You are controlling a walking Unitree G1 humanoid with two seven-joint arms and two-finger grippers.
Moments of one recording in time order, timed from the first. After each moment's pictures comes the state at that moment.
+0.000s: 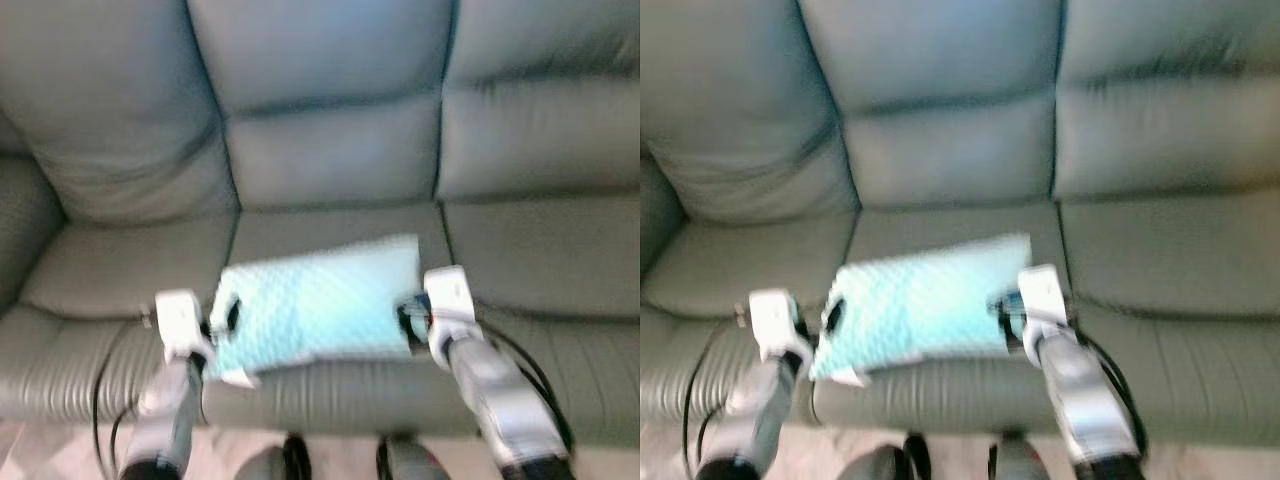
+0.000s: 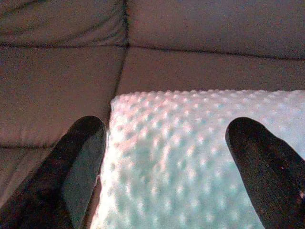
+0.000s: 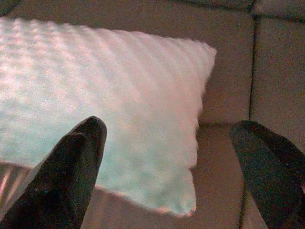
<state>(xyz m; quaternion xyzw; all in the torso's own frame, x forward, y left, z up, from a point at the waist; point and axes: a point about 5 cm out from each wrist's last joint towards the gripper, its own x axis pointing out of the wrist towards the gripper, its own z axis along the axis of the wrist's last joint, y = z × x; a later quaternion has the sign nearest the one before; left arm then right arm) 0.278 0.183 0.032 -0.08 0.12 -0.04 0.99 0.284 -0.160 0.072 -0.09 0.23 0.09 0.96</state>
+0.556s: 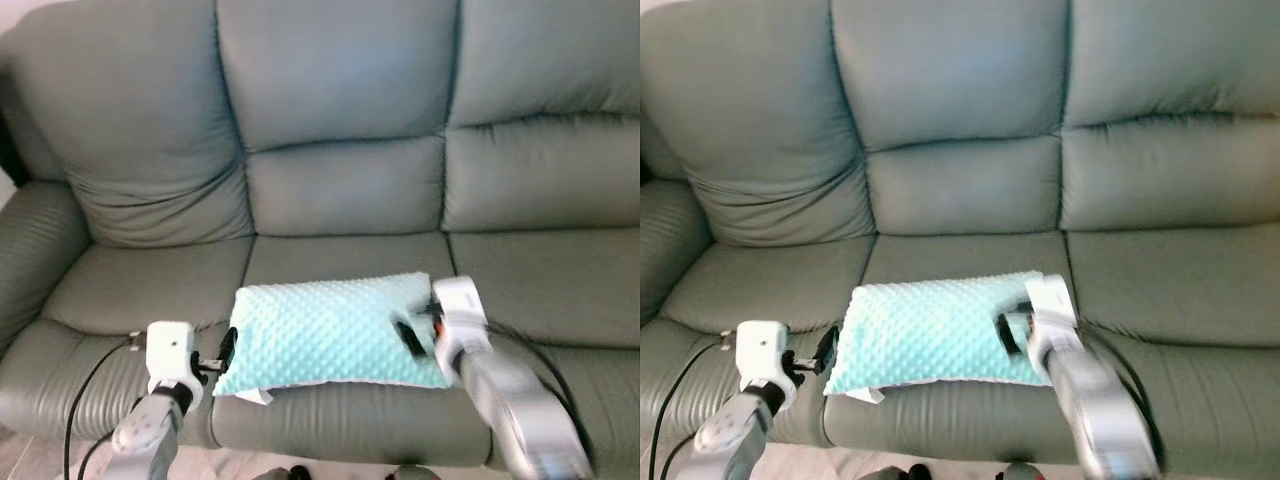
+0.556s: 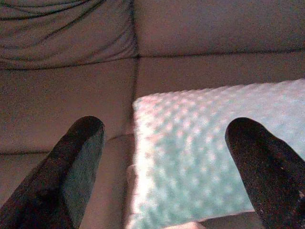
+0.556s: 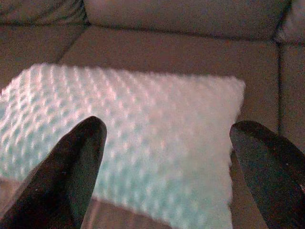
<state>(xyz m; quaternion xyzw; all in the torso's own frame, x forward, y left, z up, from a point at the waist) 0.248 0.195 0.035 -0.01 0.15 -0.04 0.99 0.294 -0.159 0.084 -0.03 0.23 0.11 0.97</state>
